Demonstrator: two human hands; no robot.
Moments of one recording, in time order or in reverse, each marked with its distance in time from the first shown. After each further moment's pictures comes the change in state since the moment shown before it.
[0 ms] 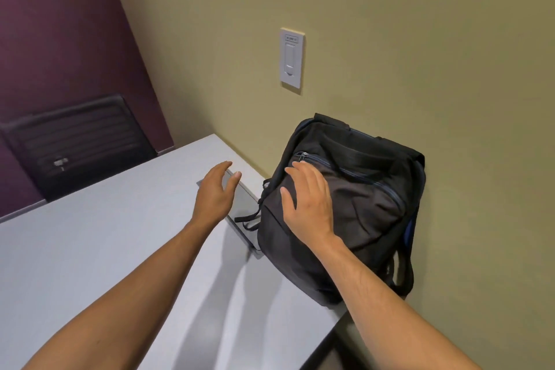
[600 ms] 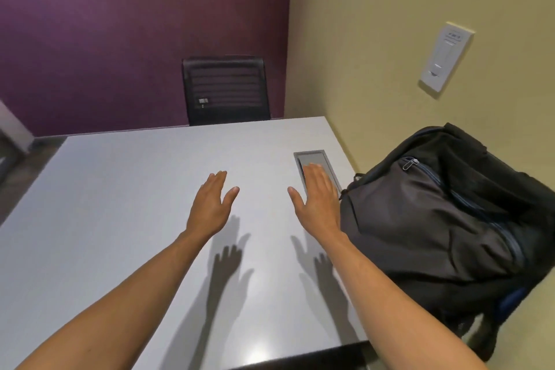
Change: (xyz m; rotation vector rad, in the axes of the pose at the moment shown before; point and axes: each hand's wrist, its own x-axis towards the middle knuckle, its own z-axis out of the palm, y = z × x) left_hand -0.165 -0.087 -0.107 0.238 0.217 -0.415; right_hand -0.032 -0.071 0.086 0.248 -0.562 -0.089
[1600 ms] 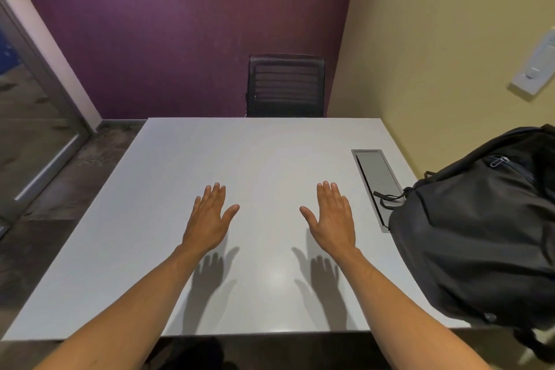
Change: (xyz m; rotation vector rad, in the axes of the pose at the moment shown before) left_hand -0.105 -0.162 -0.113 0.237 -0.045 -0.104; right_hand -0.080 -0.109 0.096 -0.223 -0.262 -0.038
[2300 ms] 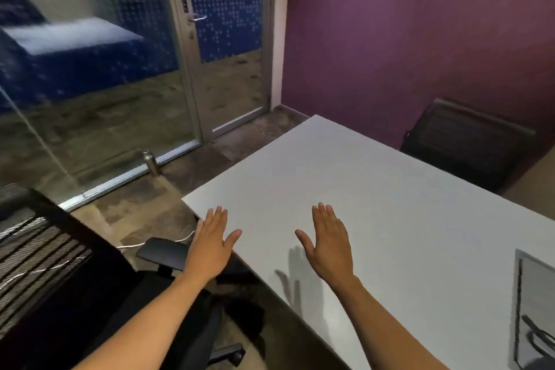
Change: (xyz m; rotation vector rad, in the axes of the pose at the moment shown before) left_hand -0.246 -0.075 -0.030 -0.067 0.405 -0.614; right_hand -0.055 -0.163 0.047 0.164 -0.218 -0.720
